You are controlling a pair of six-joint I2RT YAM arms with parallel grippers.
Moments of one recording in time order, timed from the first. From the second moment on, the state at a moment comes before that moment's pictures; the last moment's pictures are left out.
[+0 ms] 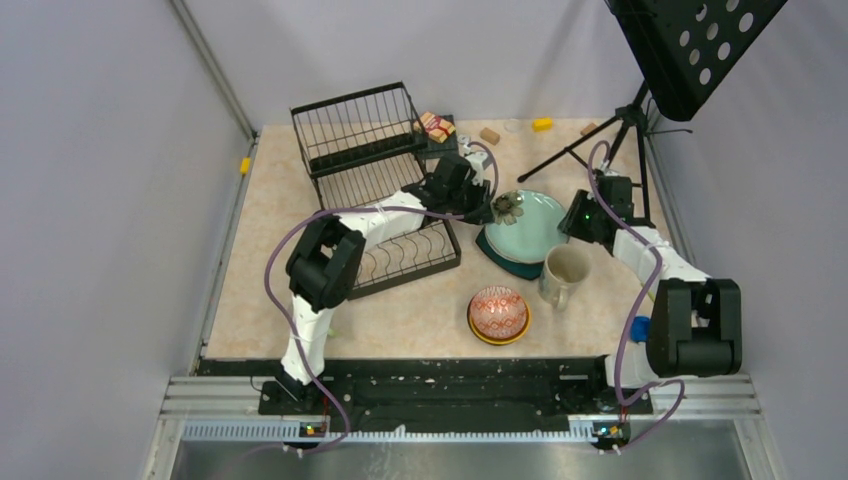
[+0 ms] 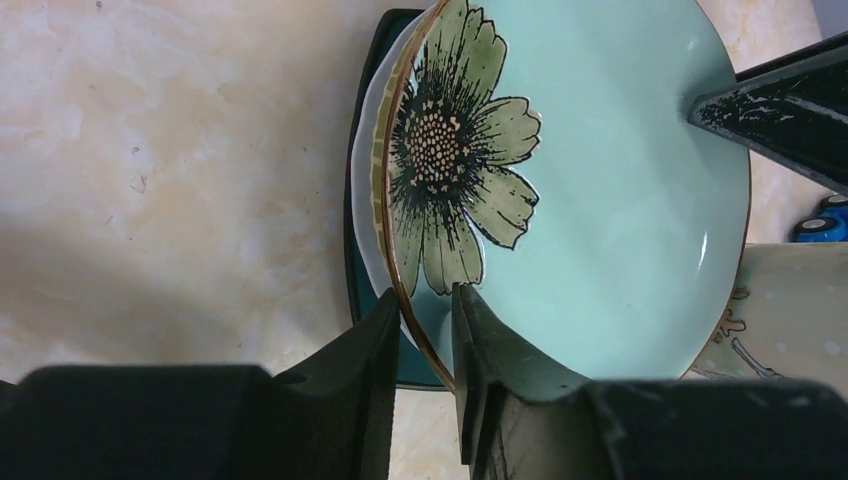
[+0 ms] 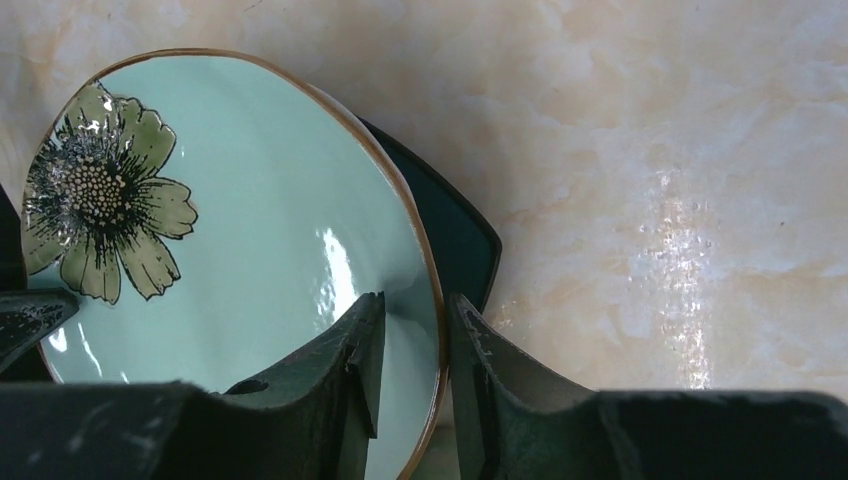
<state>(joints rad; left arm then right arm) -0.68 2.10 1.58 -0.13 0.30 -0.37 0.01 1.43 0.85 -0.21 -0.10 0.37</state>
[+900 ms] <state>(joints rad) -0.67 2.07 1.52 0.01 0.40 -0.45 0.01 1.47 0.85 -0.21 -0.17 0.35</state>
